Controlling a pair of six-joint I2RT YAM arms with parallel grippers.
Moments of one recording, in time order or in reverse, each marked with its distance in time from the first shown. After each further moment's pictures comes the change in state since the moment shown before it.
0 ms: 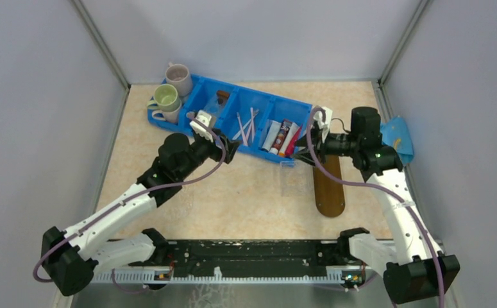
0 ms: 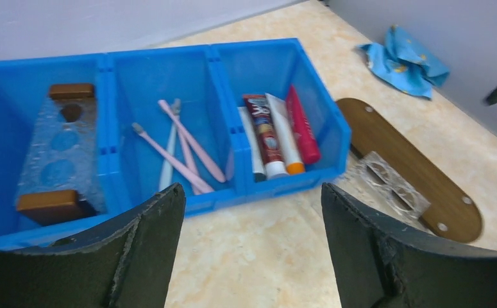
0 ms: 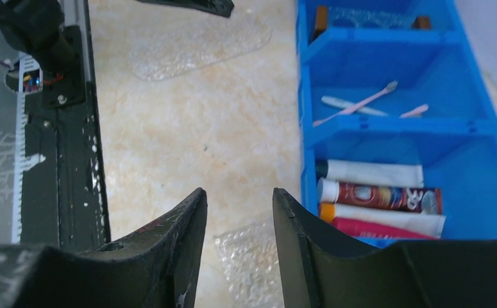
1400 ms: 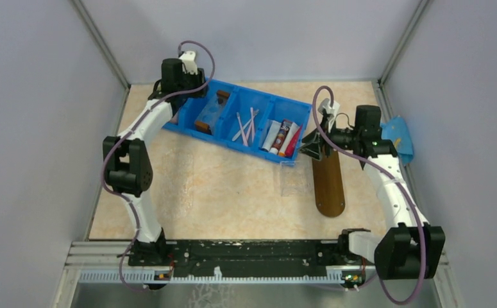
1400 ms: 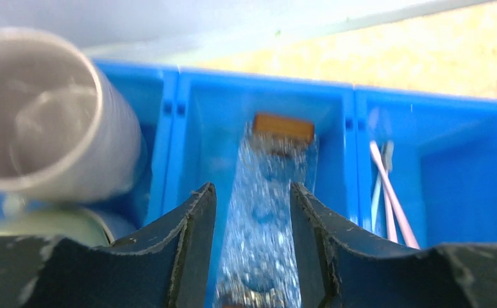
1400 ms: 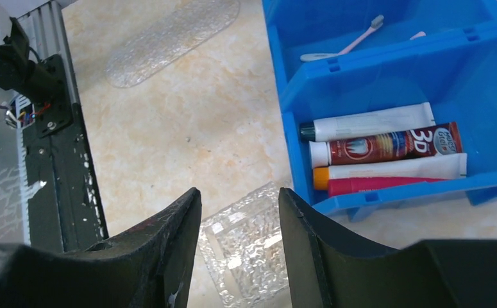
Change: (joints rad) left arm 0.560 0.869 0.768 -0.228 0.216 0.090; right arm -0.142 0.156 -0.040 0.145 -0.079 0.138
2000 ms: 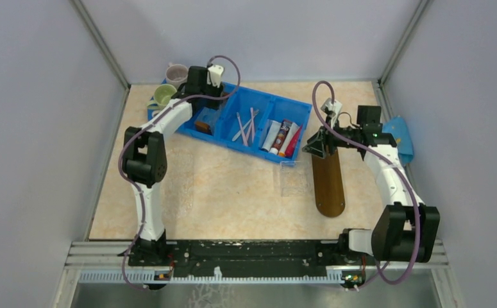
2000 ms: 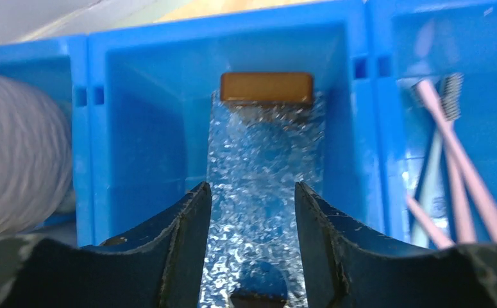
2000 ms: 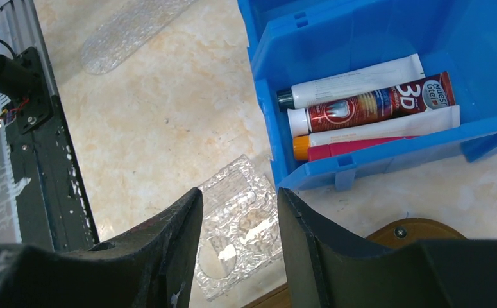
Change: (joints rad) left arm -0.109 0.218 0.199 -0.137 -0.142 0.217; right arm -0.080 0.129 0.030 -0.076 0.019 -0.084
